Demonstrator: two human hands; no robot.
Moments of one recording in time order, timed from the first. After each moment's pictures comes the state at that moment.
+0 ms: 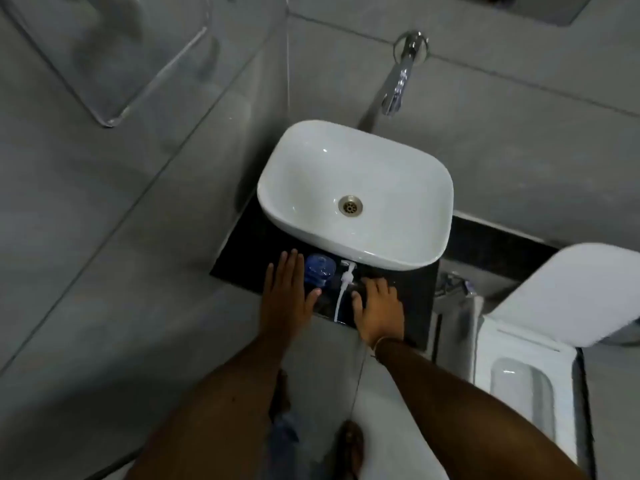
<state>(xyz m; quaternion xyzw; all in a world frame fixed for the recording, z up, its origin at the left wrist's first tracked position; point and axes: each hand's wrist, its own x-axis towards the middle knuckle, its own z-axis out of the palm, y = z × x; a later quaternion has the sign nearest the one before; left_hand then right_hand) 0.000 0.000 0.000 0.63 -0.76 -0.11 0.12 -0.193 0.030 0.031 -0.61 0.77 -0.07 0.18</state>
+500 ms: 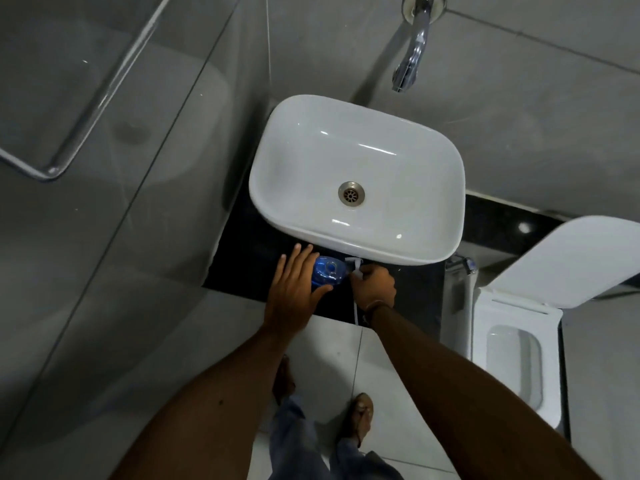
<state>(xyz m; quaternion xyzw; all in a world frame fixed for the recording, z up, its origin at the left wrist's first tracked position) 0.018 -0.050 -0.032 0.54 -0.79 -0.21 0.19 -0.159 -0.047 0.007 -0.32 0.87 -0.15 0.34</state>
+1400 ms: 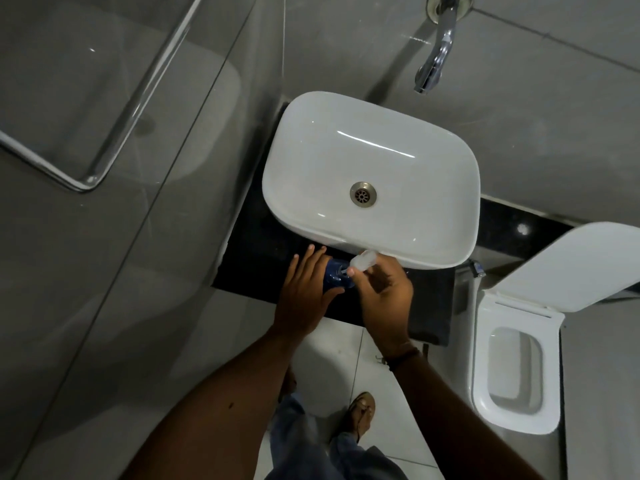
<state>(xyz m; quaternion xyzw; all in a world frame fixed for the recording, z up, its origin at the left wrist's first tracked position) 0.021 -0.054 -0.044 0.52 -0.80 -0.22 0.22 -0.120 -0.020 0.069 -0.45 0.69 -0.47 0.31</state>
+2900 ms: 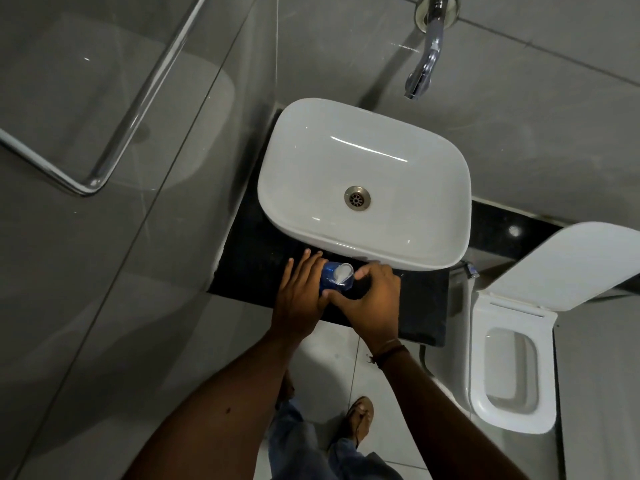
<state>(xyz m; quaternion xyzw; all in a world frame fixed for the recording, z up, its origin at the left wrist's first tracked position) 0.023 -0.052 -0.044 0.51 -0.80 -0.23 0.22 -0.123 -0.016 0.046 -0.51 0.78 -0.26 0.24</state>
